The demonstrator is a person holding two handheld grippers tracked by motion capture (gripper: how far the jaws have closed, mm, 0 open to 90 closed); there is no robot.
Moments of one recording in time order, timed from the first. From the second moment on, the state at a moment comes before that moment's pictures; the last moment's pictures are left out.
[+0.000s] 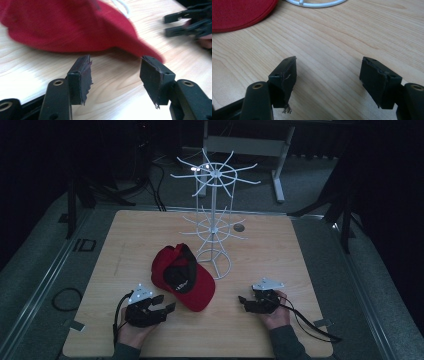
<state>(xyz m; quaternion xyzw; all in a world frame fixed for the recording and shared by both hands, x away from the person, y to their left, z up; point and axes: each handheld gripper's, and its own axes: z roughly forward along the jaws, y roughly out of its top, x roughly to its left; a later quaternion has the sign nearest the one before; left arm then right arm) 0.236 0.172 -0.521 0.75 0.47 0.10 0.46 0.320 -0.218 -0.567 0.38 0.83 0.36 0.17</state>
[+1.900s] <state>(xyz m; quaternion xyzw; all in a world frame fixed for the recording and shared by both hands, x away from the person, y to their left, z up) 0.327 0.173 -0.536 0.69 0.60 0.02 0.40 0.321 -0.217 -0.567 0.38 0.83 0.36 0.17</state>
